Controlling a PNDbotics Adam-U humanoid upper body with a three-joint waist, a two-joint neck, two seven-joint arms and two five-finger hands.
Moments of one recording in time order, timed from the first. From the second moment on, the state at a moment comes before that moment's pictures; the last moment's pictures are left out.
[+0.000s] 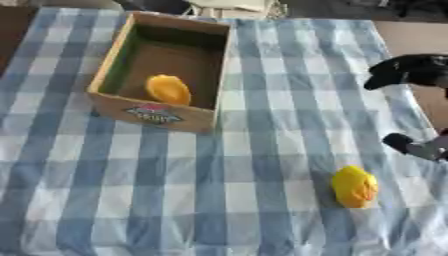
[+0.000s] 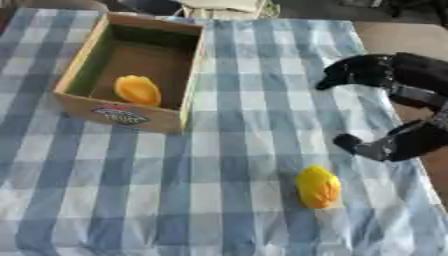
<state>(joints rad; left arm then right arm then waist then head) -0.18 0.35 0.05 -1.98 -0.11 -0.29 0.52 -0.15 -1.14 0.18 -1.99 0.20 -0.38 0.22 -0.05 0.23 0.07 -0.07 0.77</state>
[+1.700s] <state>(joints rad) -0.17 0.35 0.05 -1.98 -0.11 -0.28 0.52 -0.08 -1.00 0.27 -1.95 0.42 -0.39 0.32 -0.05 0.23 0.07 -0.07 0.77</state>
